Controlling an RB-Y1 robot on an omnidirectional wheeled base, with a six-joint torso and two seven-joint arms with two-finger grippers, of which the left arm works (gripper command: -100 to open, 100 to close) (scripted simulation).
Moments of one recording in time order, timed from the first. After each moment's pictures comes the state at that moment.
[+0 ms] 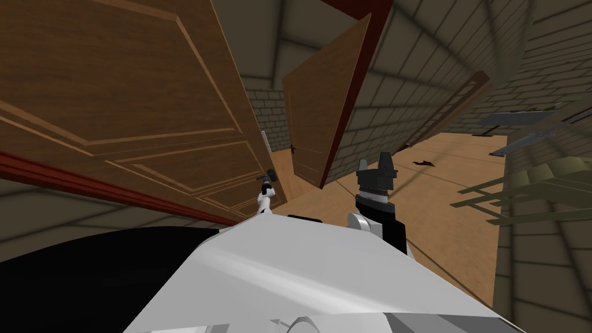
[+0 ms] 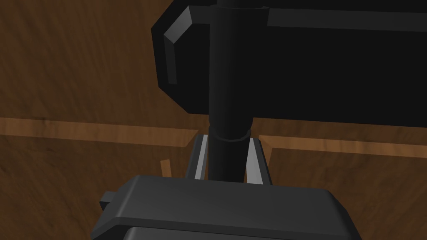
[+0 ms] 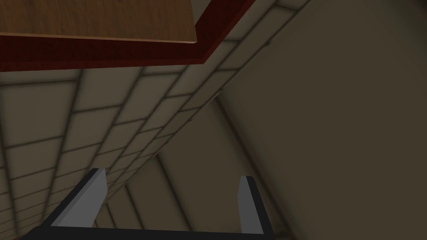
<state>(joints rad) -0.32 0.00 0.76 -0.94 -0.16 -0.40 -0.06</state>
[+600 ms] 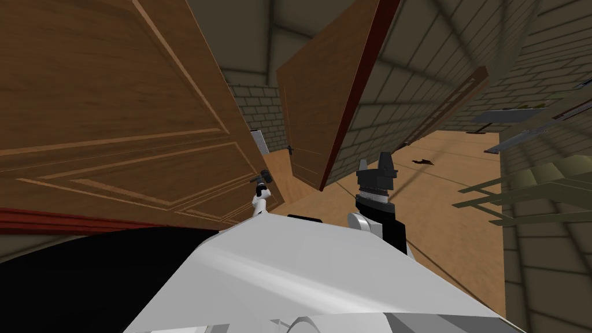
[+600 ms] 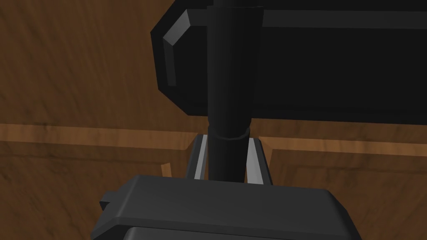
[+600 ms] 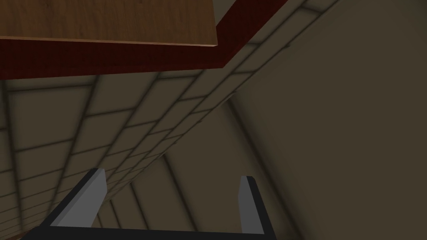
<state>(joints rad) -0.27 0.03 0.81 -1.01 -0.08 -0.37 -0.11</state>
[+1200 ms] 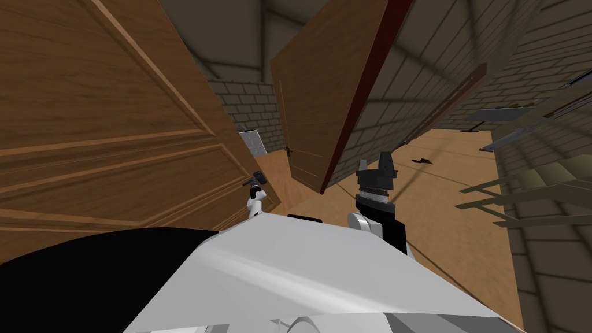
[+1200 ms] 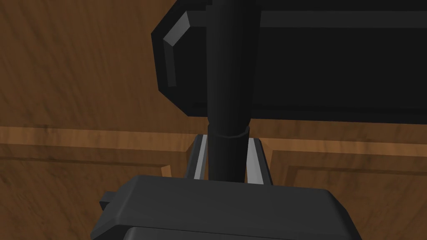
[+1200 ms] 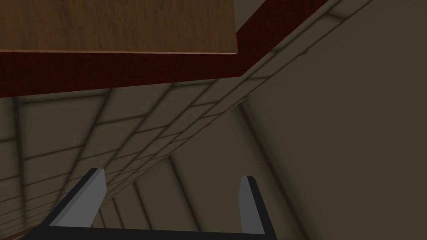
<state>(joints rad) -0.25 0.08 0.87 -1.02 0.02 -0.36 -0.17</state>
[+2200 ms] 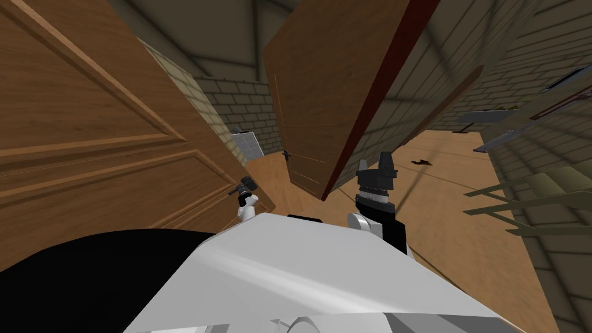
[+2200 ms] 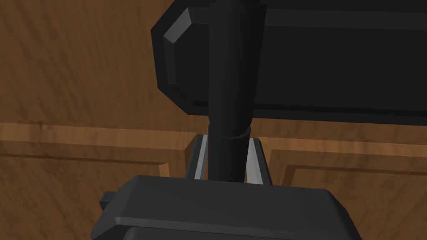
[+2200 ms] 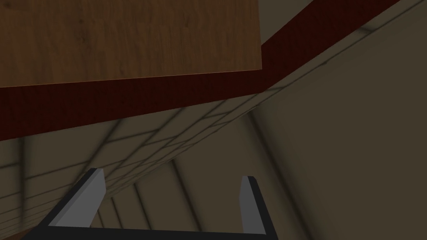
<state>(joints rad) -0.16 0.09 0.98 -1.09 0.21 -0.33 -0.29</state>
